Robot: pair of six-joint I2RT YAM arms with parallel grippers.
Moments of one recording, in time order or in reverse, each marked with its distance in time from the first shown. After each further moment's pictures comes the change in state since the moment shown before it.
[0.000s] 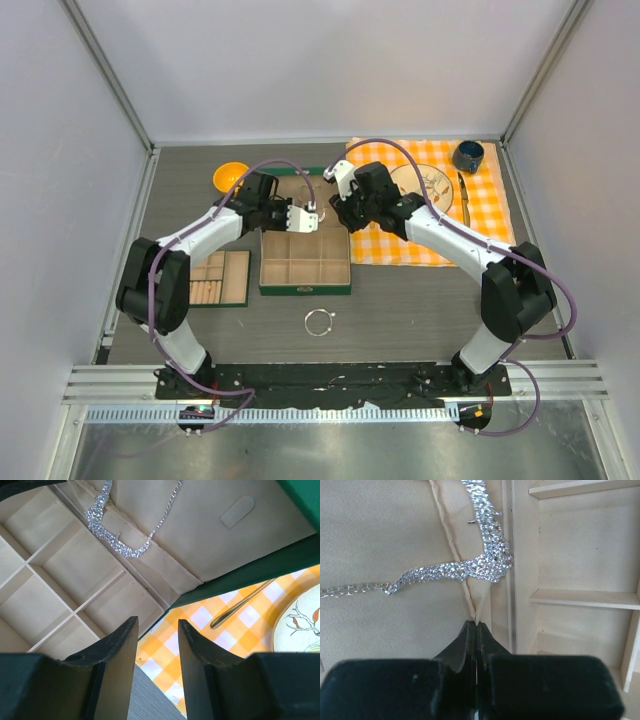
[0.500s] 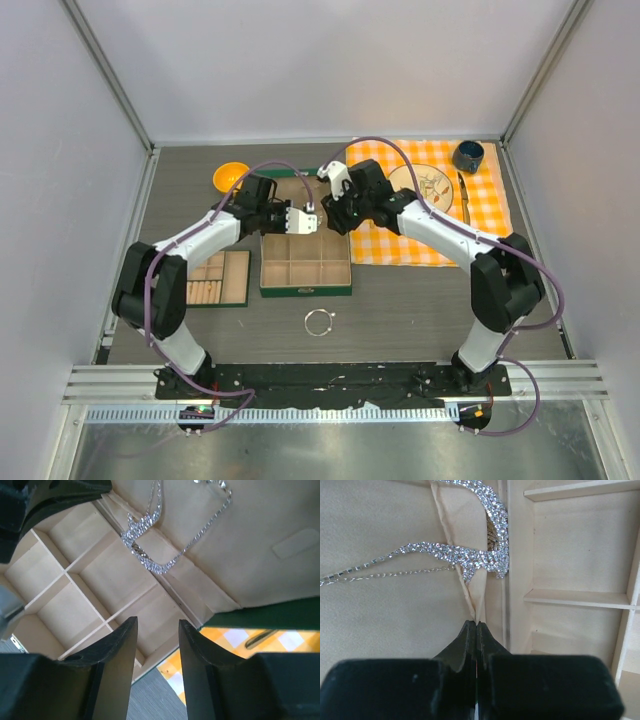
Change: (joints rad) left arm -0.004 -0.042 -0.042 0.013 0.001 -0.049; right arm 0.000 0.060 0.045 -0.016 -0.149 0.051
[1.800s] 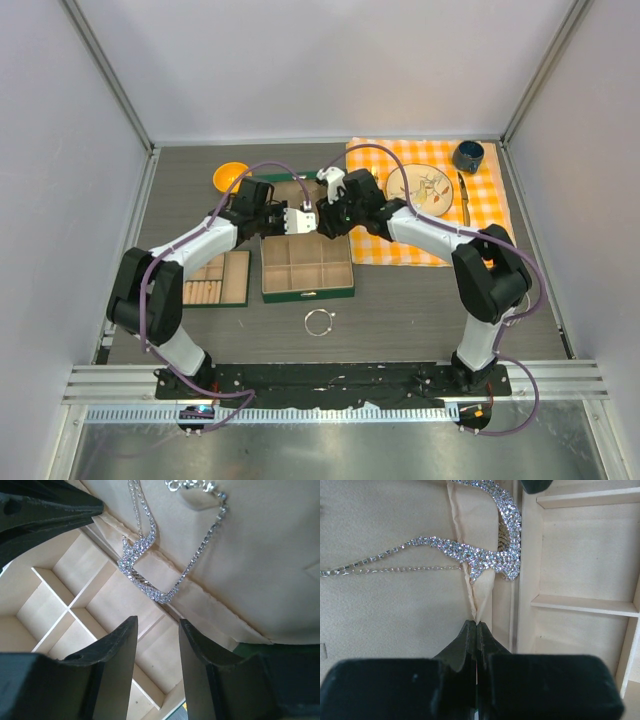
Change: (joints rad) left arm -0.001 -0.047 -0.068 0.070 -0.003 -0.101; right arm 0.007 0.095 -0.060 0.207 -0.054 0.165
